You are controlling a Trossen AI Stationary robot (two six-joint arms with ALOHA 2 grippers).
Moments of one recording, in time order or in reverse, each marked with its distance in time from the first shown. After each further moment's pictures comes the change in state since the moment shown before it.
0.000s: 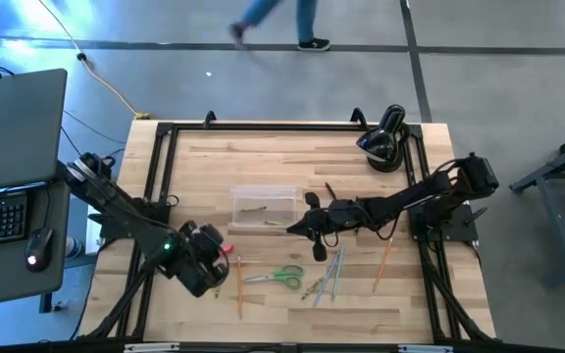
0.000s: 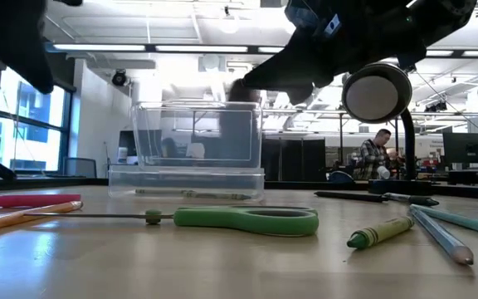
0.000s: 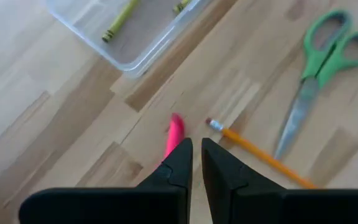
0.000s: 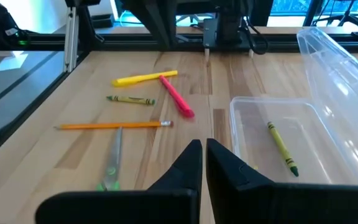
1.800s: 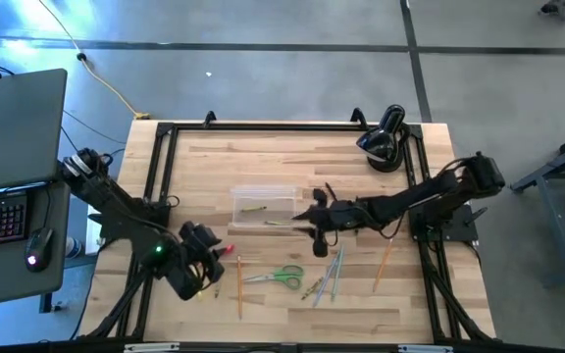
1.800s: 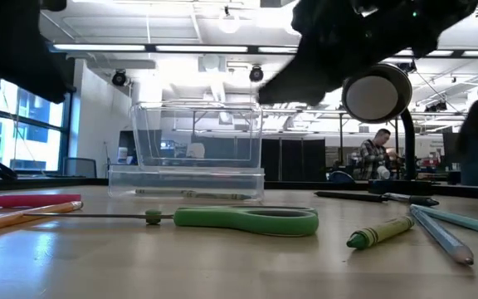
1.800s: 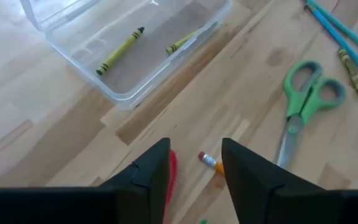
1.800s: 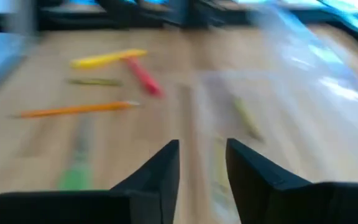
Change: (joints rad) left arm -0.087 -0.071 -0.177 0.202 -0.230 -0.062; right arm 0.005 -0.071 0.000 -0.194 0.181 0.062
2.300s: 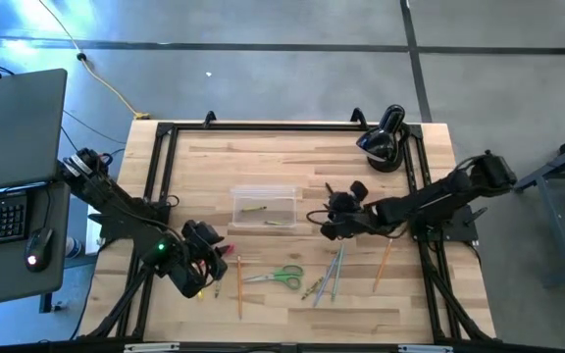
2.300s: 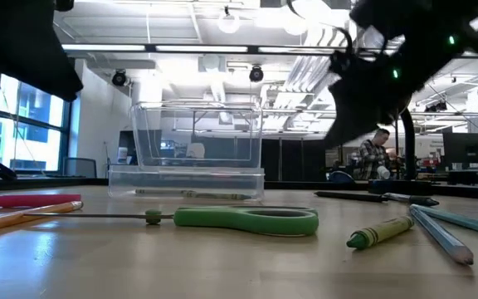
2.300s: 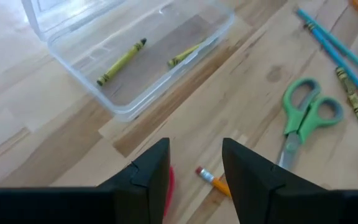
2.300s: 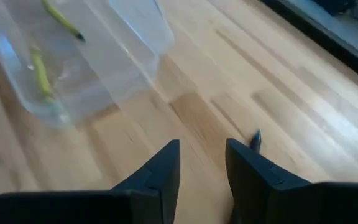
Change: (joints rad) left arm 0.024 0.000 0.000 0.025 -0.034 0.001; right arm 0.057 -0.070 -0.073 -0.495 0.506 0.463
